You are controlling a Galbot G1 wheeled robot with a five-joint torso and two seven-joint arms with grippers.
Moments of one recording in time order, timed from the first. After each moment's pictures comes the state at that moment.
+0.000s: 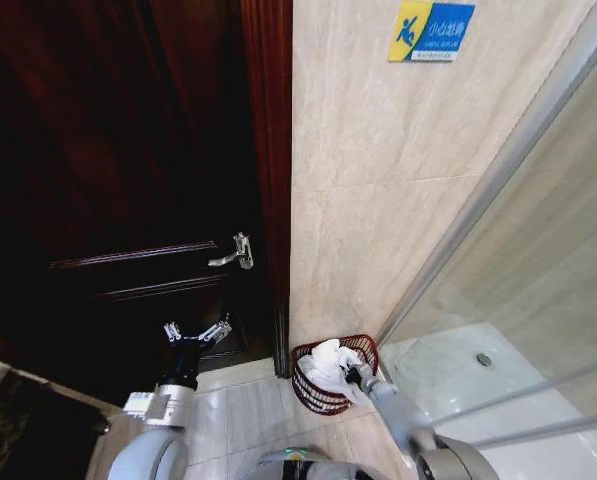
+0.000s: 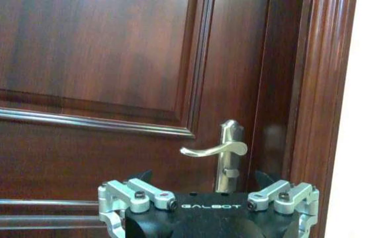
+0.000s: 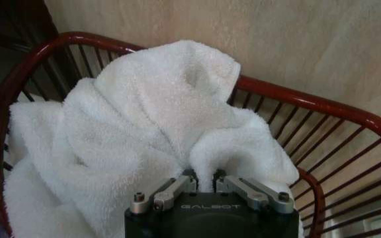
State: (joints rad) left arm 1.82 -1.48 -0.64 -2.35 -0.25 -0.11 0.04; right arm -0.70 1.43 0.38 0.27 -0.27 0.26 -0.31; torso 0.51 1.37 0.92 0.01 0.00
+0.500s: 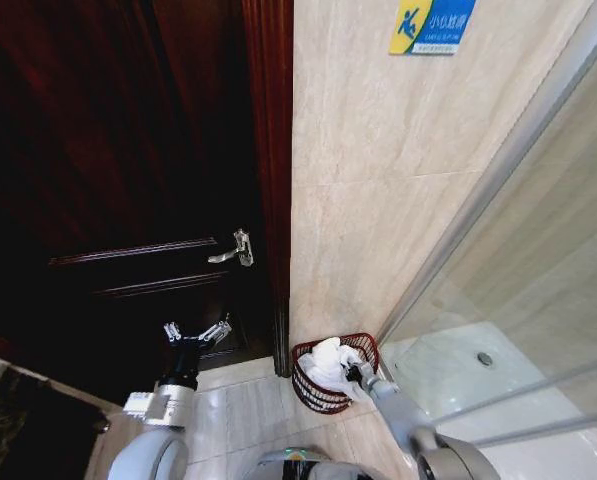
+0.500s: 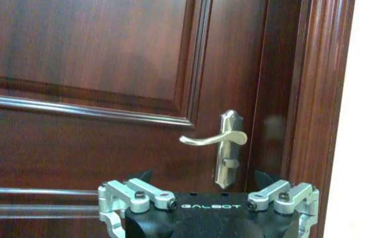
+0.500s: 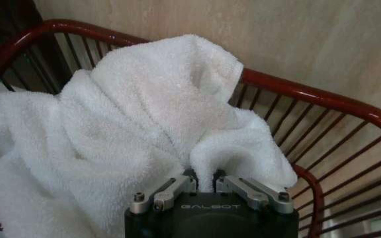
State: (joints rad) left arm 1.82 -1.48 -0.64 -2.35 -0.25 -0.11 0.04; right arm -0.69 1.42 0.37 0.28 -0.26 0.24 -0.32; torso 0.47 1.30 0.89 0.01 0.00
